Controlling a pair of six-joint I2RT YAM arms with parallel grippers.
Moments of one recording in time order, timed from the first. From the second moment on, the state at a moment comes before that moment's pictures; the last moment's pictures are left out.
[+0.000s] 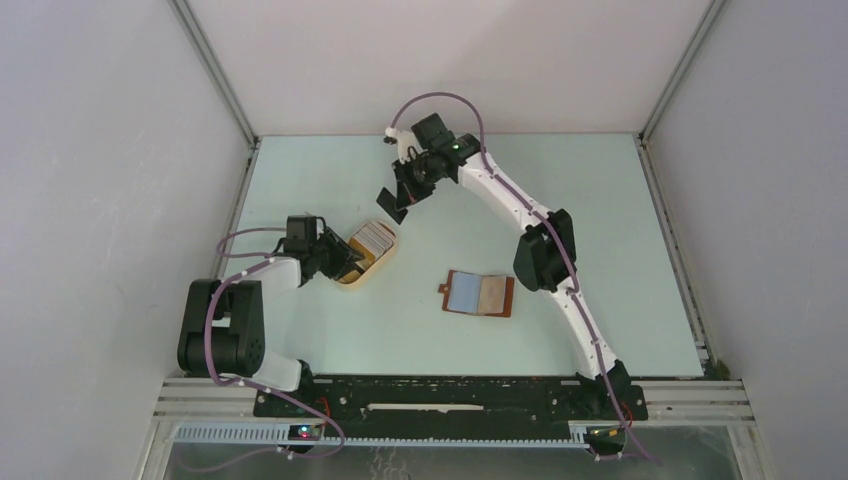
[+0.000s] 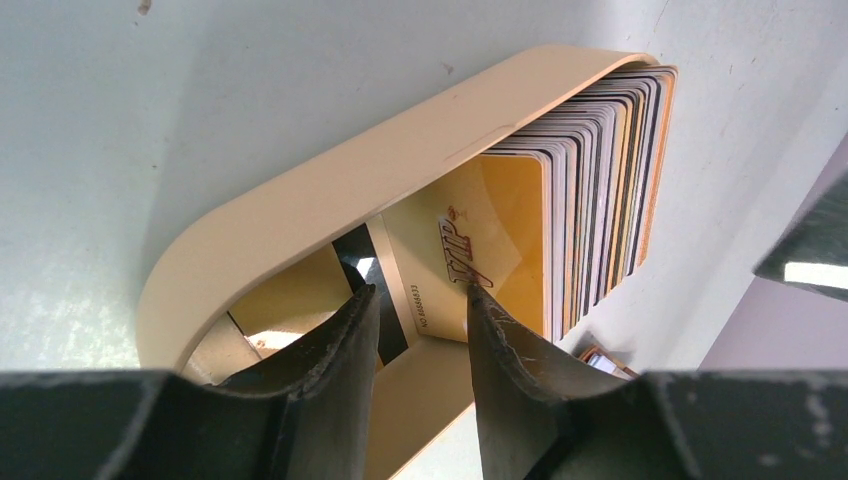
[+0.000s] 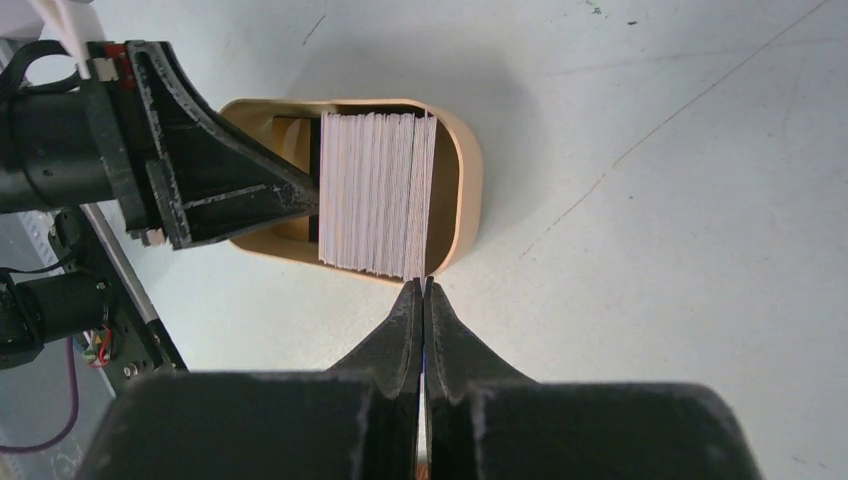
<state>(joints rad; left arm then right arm) -0.04 1.47 0.62 -0.03 0.27 -0.86 0.63 2.50 2.52 -0.91 -0.52 0.06</state>
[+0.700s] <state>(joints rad) -0.06 0.96 0.40 0.13 0.38 -0.80 0.56 1.59 1.48 -0.82 -0.79 -0.28</state>
